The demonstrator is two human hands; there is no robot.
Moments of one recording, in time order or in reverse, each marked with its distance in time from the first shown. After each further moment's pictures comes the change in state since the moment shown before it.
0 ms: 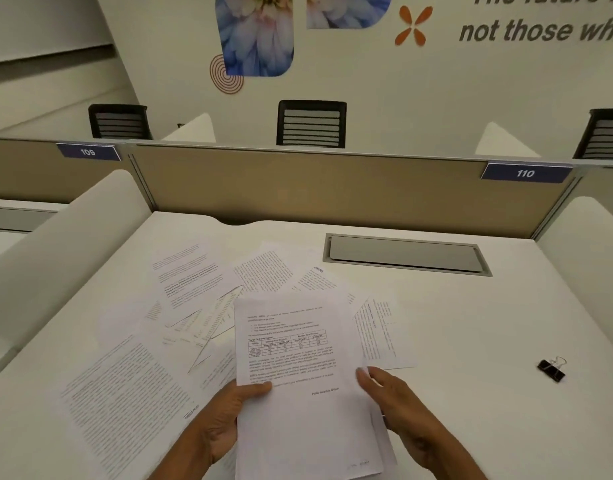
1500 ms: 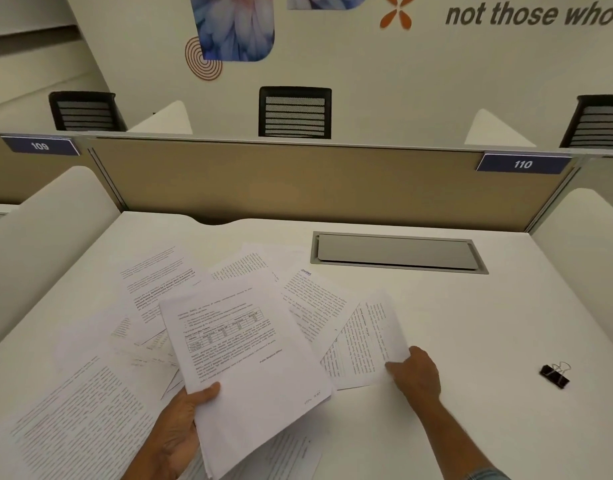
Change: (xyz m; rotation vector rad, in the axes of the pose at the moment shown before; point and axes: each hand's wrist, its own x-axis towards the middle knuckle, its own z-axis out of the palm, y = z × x) left_hand 0.053 0.018 -0.037 -0.201 0.188 0.088; right_hand 0.136 0.016 -0.070 -0.545 0.698 0.136
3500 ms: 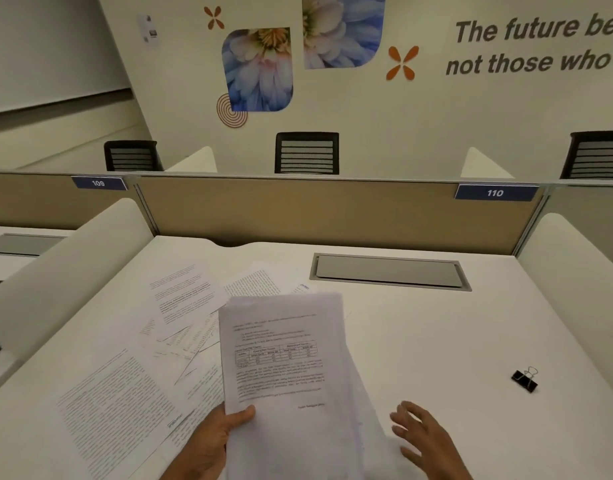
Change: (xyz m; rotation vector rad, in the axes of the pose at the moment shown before) left_hand -0.101 -0.051 0.041 0.290 -0.145 0.034; right_hand -0.123 0.100 -0.083 0.794 -0.565 -0.045
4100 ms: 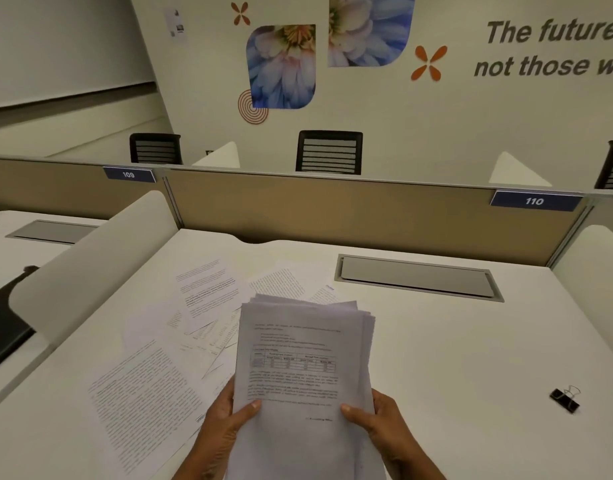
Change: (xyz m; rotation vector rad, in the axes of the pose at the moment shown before) left_hand 0.008 0.006 -0.050 0.104 0.070 0.243; right_hand 0.026 -0.019 0.122 -0.150 -0.226 -0.153
